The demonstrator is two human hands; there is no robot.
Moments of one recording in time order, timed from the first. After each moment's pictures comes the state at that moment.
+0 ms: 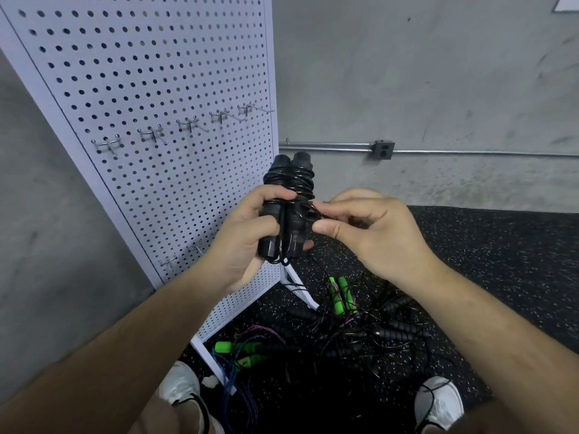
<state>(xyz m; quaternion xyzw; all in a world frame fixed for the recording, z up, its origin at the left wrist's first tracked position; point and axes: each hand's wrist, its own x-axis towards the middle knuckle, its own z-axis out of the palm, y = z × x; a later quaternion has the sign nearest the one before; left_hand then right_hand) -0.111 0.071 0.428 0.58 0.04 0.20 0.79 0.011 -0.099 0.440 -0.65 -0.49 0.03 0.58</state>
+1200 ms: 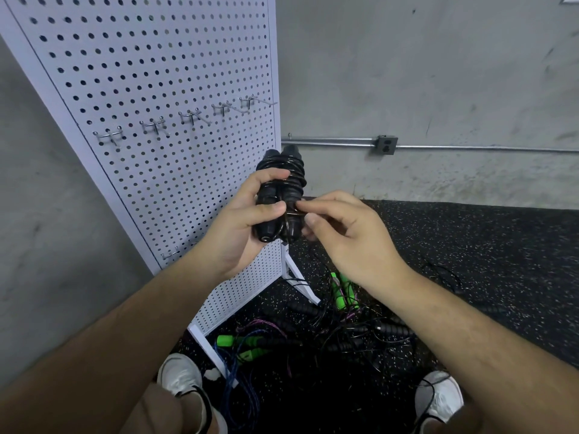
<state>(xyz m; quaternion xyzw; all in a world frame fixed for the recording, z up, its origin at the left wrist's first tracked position) -0.111 0.083 0.427 0.58 0.00 0.18 0.80 -0.014 -0.075 0.421 -0.67 -0.46 0.02 0.58</state>
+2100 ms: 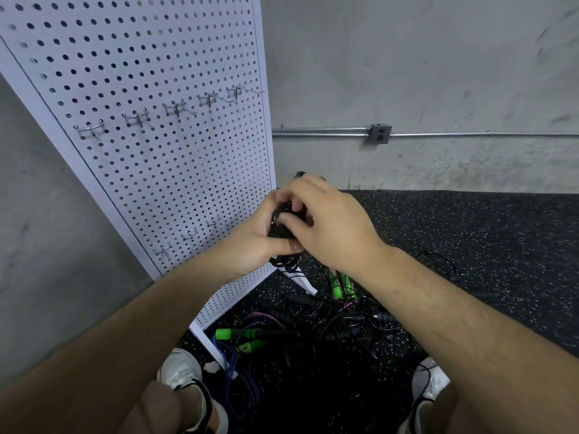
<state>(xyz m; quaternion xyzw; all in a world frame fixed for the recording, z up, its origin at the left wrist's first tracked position) -0.101 0.071 0.399 0.78 0.05 0.10 0.61 -0.009 -0.064 0.425 -0.76 -0.54 -0.14 0.33</state>
